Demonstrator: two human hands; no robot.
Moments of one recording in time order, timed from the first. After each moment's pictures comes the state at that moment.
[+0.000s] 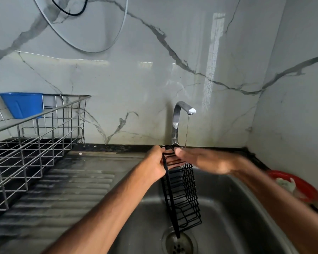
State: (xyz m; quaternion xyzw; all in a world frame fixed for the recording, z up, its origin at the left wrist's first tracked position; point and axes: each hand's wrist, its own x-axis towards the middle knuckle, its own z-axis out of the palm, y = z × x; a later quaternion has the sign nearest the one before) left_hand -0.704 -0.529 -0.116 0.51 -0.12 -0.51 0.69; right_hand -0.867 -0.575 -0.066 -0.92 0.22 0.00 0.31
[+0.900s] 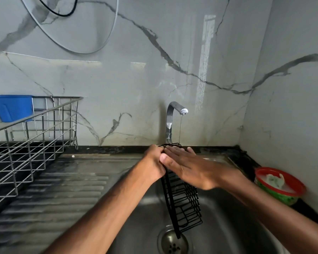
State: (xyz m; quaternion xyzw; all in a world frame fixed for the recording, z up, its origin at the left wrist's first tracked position) left_hand -0.721 -0.525 -0.106 0.51 -0.15 -0.54 0.65; right_hand -0.863 -0.547 -0.082 -0.96 0.23 -0.01 0.15
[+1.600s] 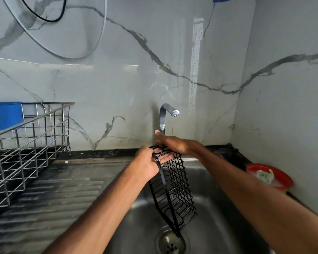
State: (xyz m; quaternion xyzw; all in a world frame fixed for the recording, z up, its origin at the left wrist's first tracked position) left_hand -0.720 -0.528 -0.097 0.46 -0.07 -0.50 0.73; right_hand -0.801 -0.632 -0.080 -0.89 0.28 -0.05 0.35
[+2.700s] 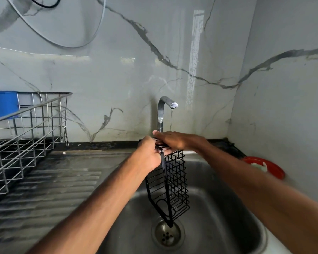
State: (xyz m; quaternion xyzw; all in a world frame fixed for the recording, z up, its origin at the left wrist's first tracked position) left_hand -0.730 -0.527 -0.094 0.47 -0.08 -0.50 0.73; right_hand -0.811 -0.622 -0.082 -0.90 0.26 -0.02 0.34
